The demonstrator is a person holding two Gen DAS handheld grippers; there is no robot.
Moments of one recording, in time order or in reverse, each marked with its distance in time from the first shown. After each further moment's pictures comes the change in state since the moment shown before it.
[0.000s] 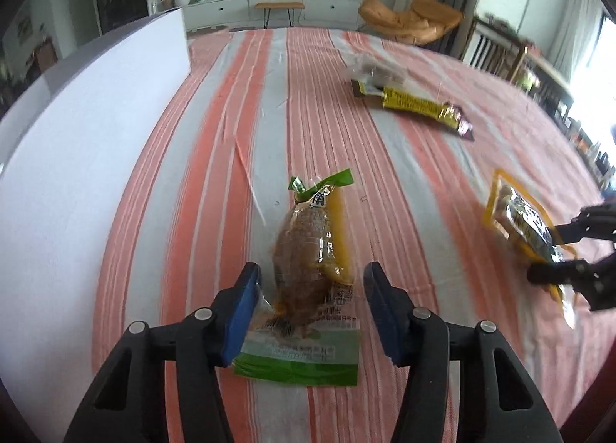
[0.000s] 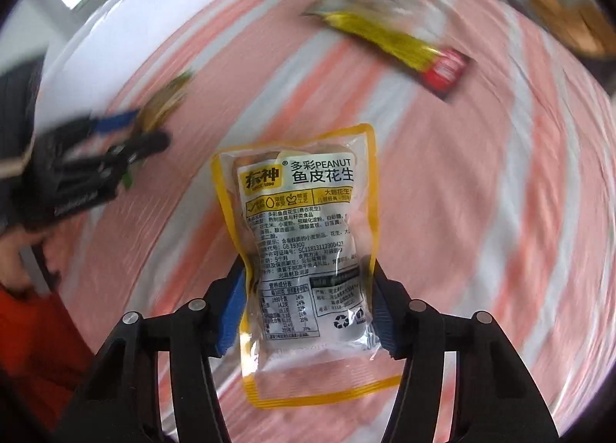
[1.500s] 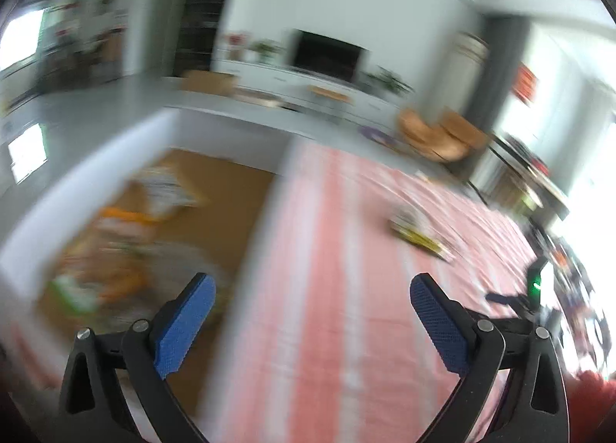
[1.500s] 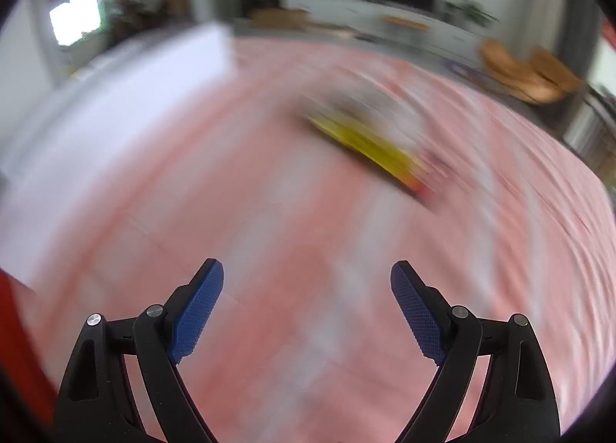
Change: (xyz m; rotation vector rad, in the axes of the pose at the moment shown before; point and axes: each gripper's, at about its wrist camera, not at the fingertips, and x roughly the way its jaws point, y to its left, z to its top) left arm -0.186 0.056 -0.018 -0.183 -0.306 -0.029; right arm -0.016 0.022 -0.014 0.018 -0.324 -0.209
